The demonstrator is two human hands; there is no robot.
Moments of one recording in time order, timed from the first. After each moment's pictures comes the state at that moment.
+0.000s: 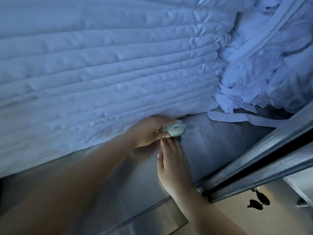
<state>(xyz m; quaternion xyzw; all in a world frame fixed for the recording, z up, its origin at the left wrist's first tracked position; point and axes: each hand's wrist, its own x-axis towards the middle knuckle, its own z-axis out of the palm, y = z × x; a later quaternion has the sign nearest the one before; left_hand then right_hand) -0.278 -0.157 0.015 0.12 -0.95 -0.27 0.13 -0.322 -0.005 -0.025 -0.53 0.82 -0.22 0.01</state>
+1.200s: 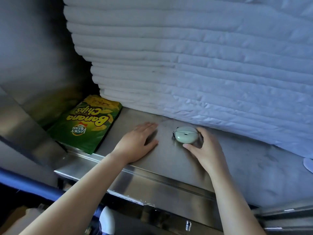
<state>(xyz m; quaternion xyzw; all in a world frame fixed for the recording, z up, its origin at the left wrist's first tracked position) -0.047 -0.056 -0.022 0.57 -0.79 -0.10 0.19 -0.292 -0.051 -0.007 -0.68 0.64 -0.30 0.19</state>
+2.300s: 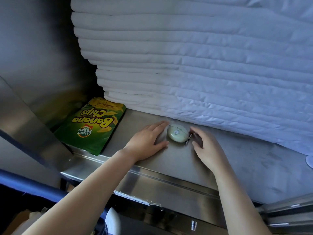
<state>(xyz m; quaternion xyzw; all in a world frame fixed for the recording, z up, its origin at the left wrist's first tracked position) -0.055 -0.064 -0.016 0.53 -0.81 -0.14 0.20 -0.292 -0.056 -0.016 -0.72 0.60 -0.27 0.23</state>
